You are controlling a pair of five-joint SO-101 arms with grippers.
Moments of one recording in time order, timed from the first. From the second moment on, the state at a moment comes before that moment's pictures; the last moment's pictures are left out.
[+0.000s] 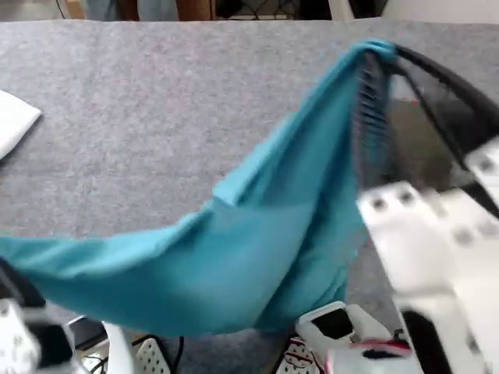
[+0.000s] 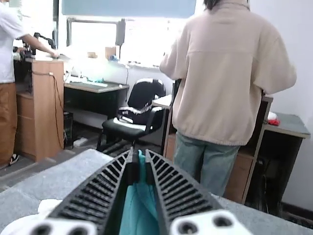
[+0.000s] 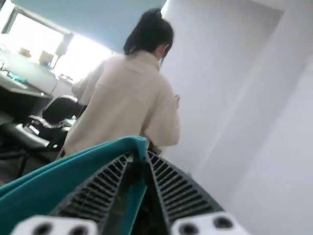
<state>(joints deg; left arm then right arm) -33.6 -74.7 -10.2 89.0 4.9 -21.2 -29.0 -59.6 80.6 26.2</state>
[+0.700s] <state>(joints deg) -23.6 -27.6 40.7 -2.9 -3.6 -14.9 17.1 -35.6 33.9 24.5</state>
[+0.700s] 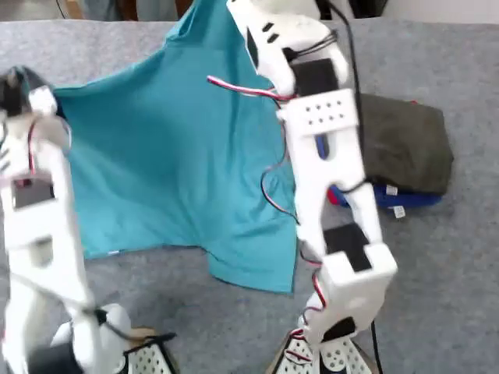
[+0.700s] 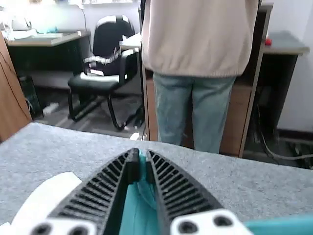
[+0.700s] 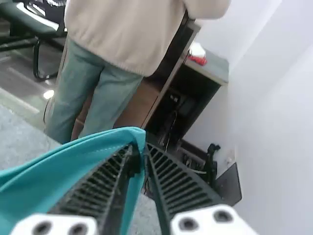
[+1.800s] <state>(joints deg) -22.9 -16.5 41.0 35.6 -4.2 -12.6 31.6 -66.9 100.6 24.8</state>
